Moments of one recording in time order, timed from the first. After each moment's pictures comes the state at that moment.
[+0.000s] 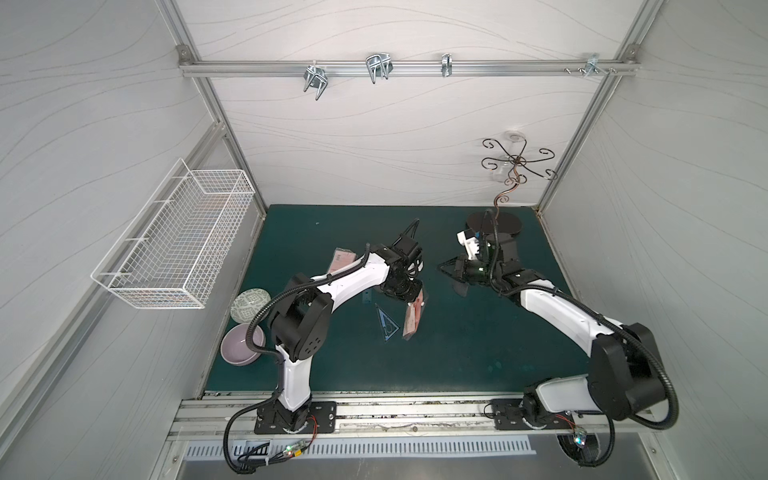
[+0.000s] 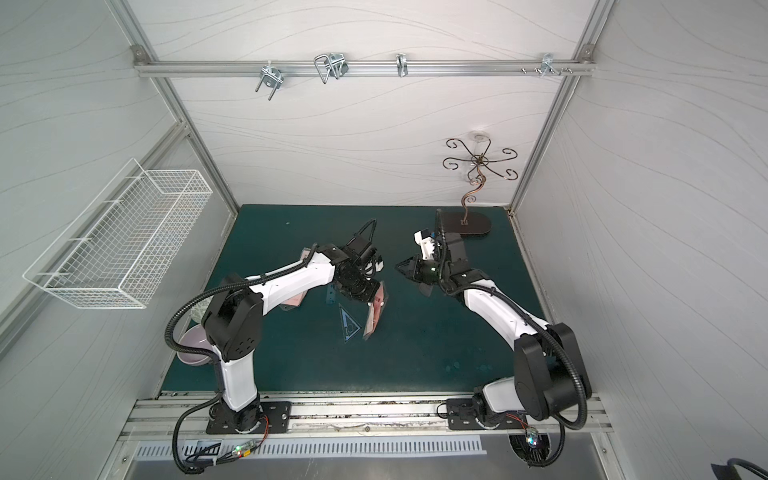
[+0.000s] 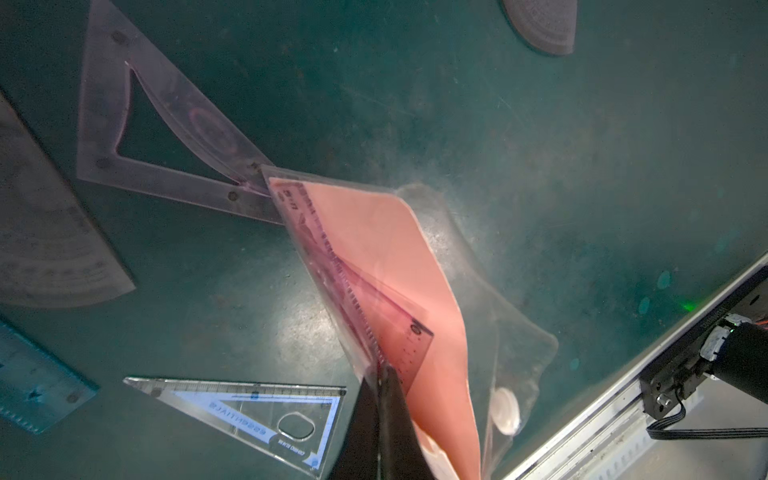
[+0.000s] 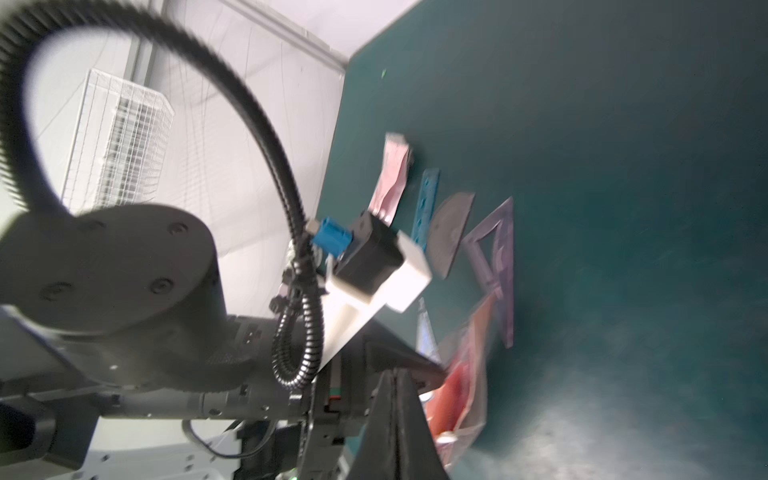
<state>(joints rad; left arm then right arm) -0.70 1.91 1.49 -0.87 0.25 -0.27 0.43 1.40 0.88 -0.06 -0.69 0.69</state>
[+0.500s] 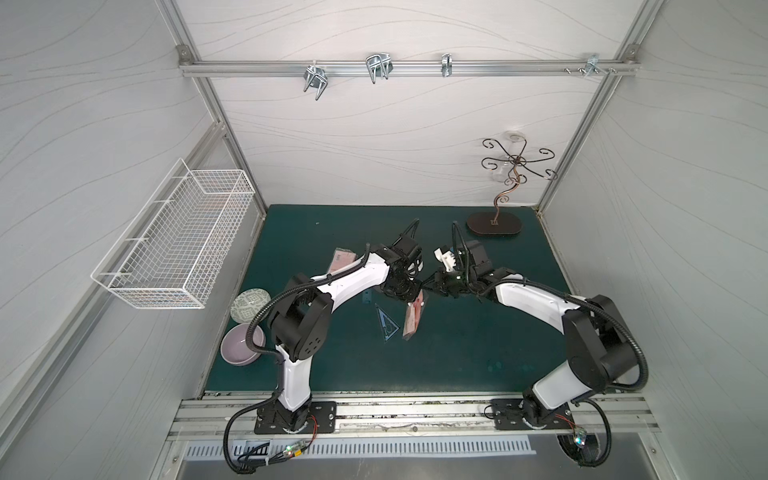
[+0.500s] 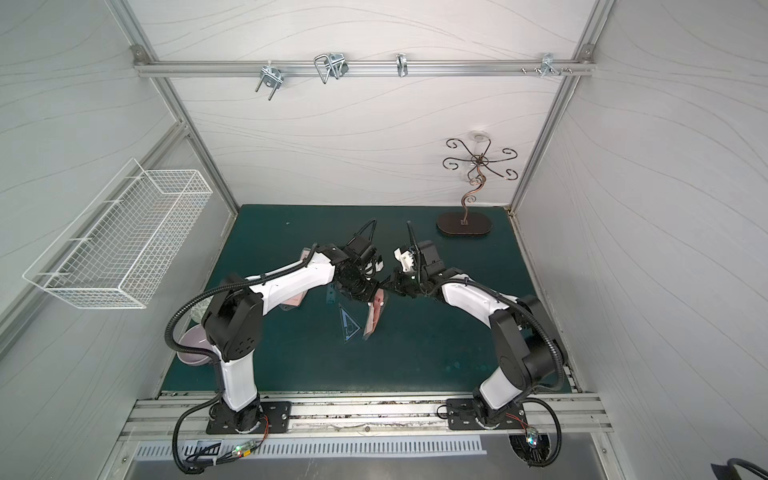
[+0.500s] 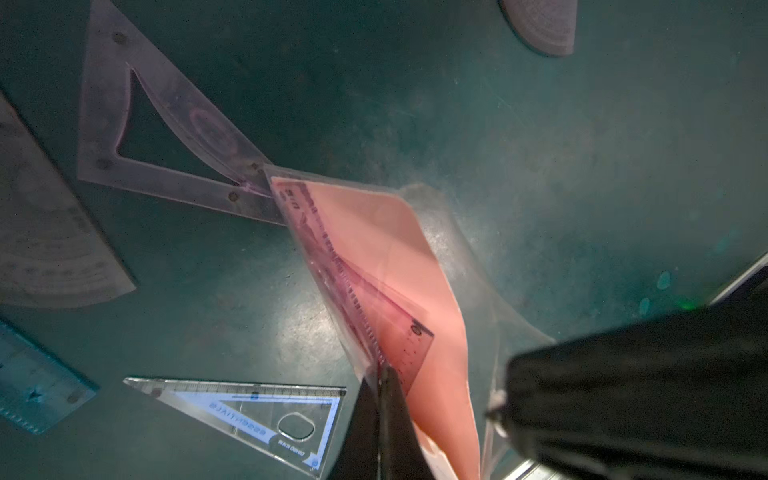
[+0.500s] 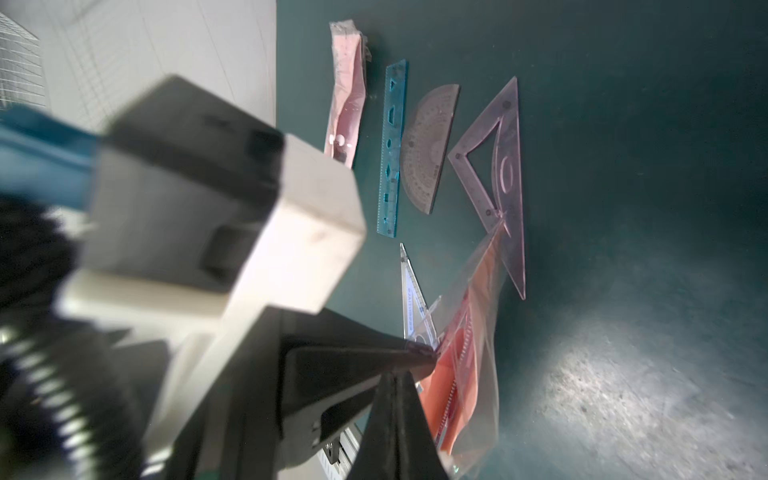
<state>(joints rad) -0.70 1.91 1.49 -0.87 0.25 -0.27 0.54 1.59 0.95 -0.15 -0.66 0.70</state>
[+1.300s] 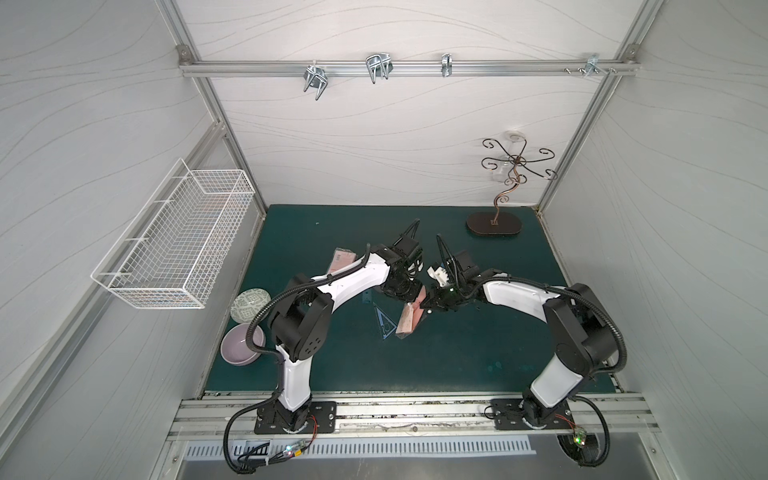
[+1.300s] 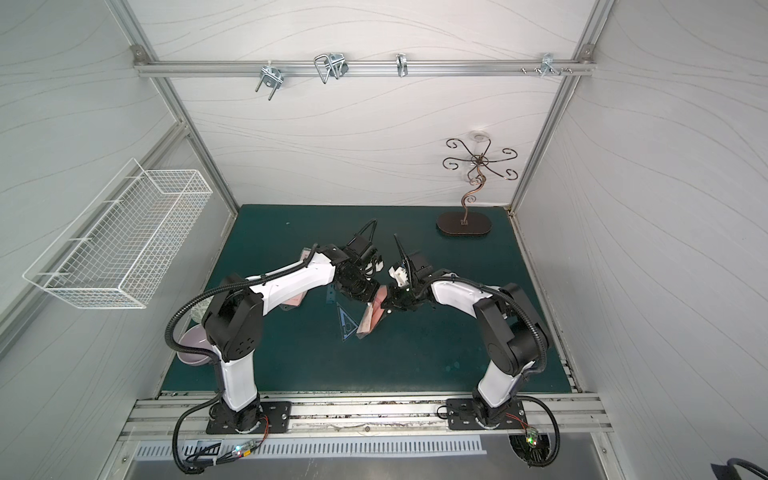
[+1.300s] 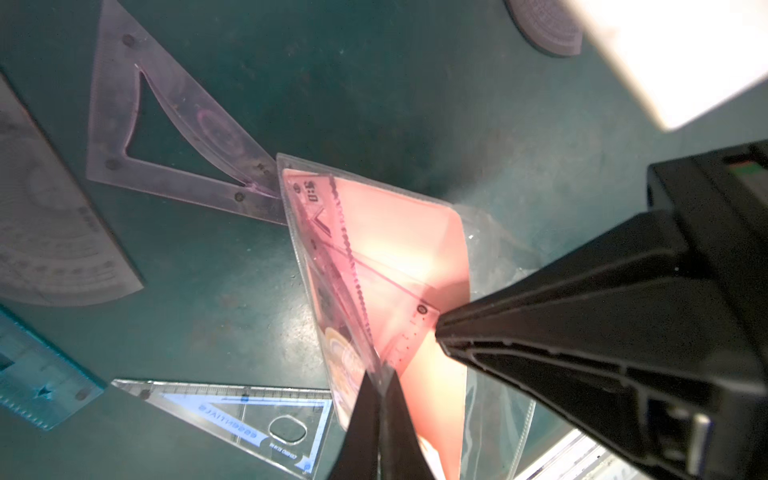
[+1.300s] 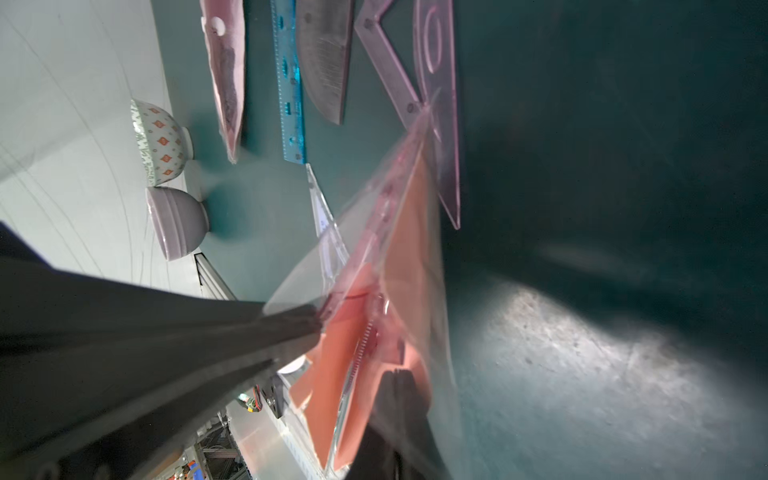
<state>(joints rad) -0.70 1.91 1.49 -0.87 0.23 -0.28 0.58 1.68 0.95 -0.32 -0.62 0.57</state>
